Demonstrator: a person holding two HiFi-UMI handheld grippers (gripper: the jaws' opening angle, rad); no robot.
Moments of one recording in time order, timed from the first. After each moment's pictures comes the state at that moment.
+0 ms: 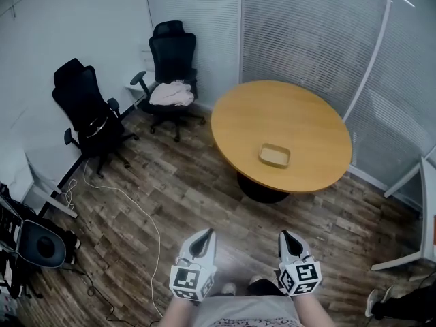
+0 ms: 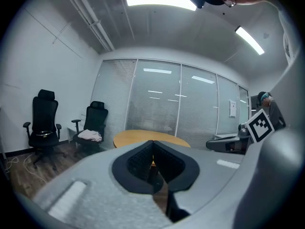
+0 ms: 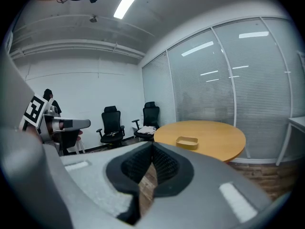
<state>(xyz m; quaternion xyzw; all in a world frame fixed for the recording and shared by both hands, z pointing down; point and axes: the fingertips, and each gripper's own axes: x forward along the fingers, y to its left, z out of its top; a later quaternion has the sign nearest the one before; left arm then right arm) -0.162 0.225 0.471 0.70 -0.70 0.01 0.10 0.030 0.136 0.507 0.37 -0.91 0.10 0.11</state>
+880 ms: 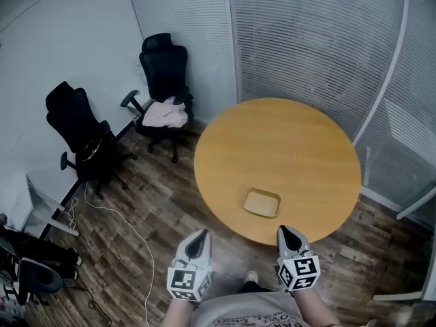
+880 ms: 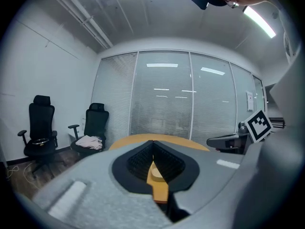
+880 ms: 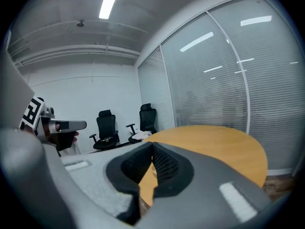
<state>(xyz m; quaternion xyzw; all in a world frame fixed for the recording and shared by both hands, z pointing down) -0.172 -0.065 0.469 0.66 -0.74 0.04 0.08 0.014 -0.179 0.513 0.34 -0.93 0.12 0.10</state>
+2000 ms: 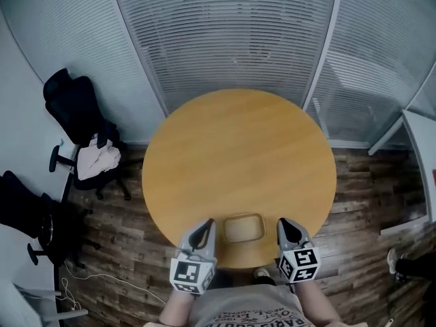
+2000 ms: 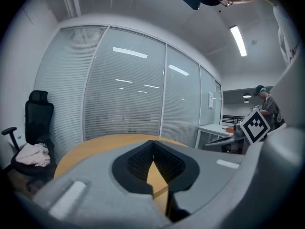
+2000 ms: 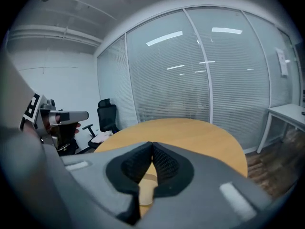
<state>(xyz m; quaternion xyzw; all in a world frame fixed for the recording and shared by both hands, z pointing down) -0.192 -0.332 0.491 0.84 -0.53 0.07 0.08 0.009 -0.333 0.554 0.55 -0.81 0.18 0.12</state>
